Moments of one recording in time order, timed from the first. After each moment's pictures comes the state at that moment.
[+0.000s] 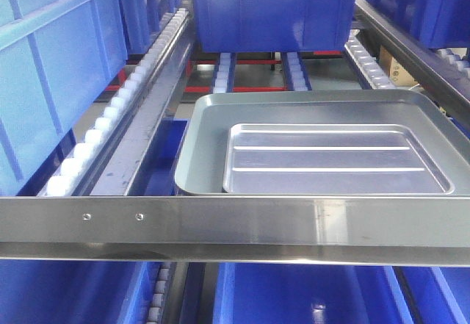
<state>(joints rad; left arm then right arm) -0.06 -0.01 0.03 -0.14 -0.02 0.06 -0.08 -0.01 0.03 0.00 0.02 0.05</state>
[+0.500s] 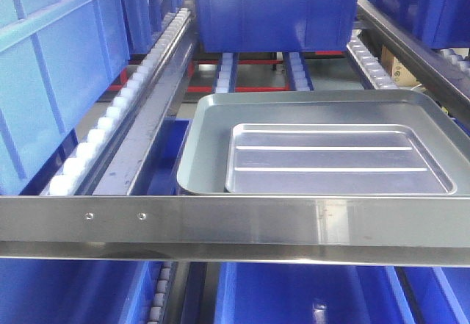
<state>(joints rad) -0.06 -0.01 0.03 -0.14 -0.02 0.06 -0.08 -0.01 0.03 0.00 0.02 0.05</state>
